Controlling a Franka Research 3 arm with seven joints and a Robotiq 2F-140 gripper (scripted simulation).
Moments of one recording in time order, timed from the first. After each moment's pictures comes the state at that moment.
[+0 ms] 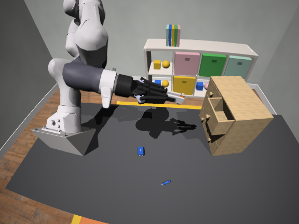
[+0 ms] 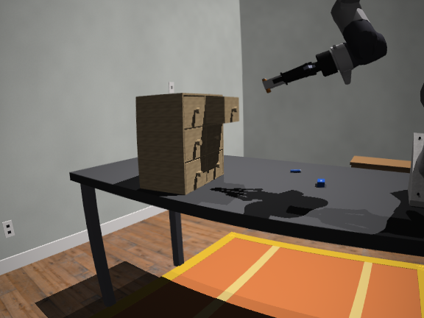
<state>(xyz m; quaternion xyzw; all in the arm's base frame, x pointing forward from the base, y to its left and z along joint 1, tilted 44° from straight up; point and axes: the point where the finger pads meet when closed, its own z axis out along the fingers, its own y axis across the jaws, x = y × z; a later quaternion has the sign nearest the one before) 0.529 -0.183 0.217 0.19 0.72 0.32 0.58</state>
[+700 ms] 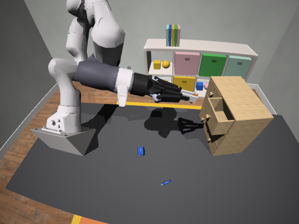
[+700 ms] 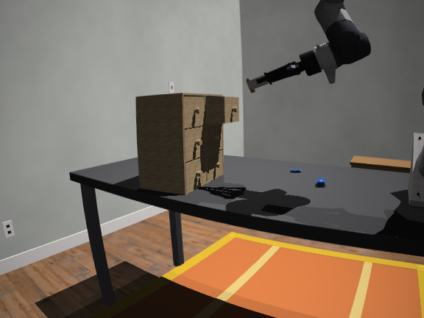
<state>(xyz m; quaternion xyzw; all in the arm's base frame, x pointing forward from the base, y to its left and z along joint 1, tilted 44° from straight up) 0.581 -0.181 0.227 0.19 0.72 0.32 0.59</state>
